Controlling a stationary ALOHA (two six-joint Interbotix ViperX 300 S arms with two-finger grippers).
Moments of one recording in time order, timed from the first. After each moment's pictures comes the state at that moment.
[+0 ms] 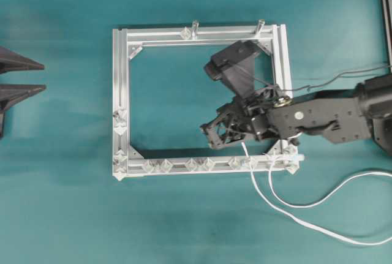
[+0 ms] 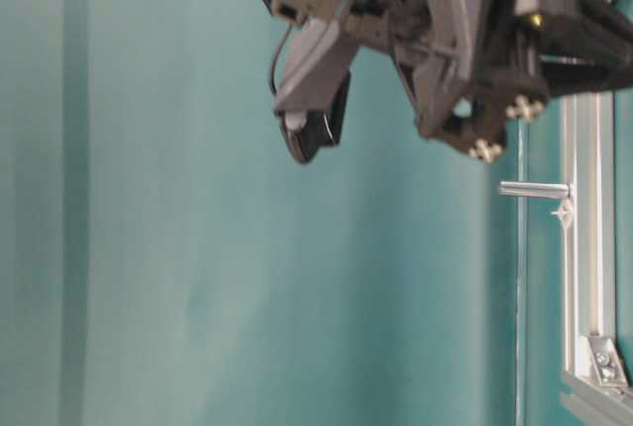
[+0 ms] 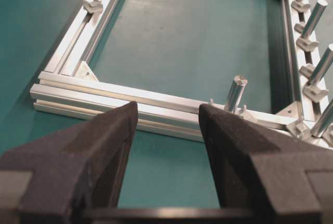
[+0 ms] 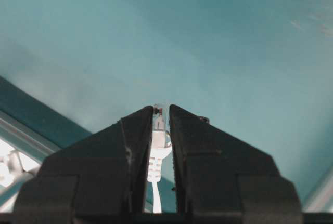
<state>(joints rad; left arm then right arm) 0.19 -1.35 1.48 -0.07 0.13 -0.02 0.13 0.10 0.46 -0.45 0.69 1.64</state>
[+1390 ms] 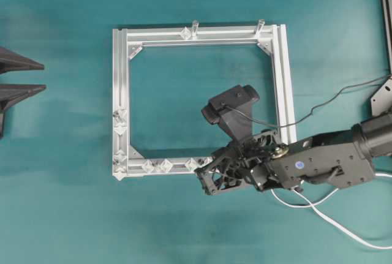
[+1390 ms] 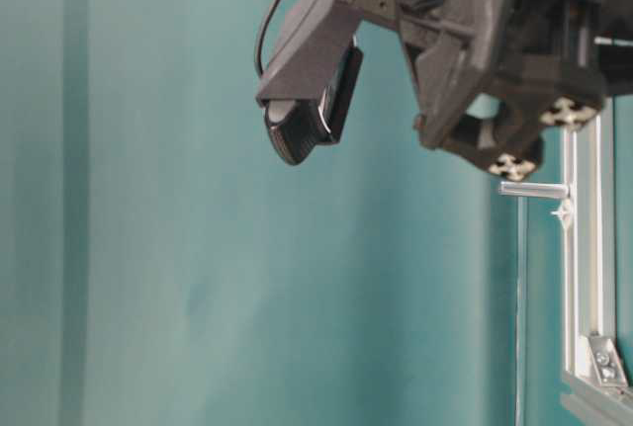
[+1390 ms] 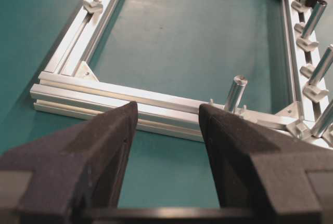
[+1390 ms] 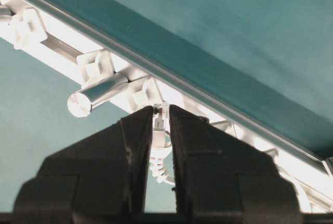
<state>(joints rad) 0.19 -1.35 1.48 -0.07 0.13 -0.02 0.31 0.14 0.38 -0.41 0.72 1.84</state>
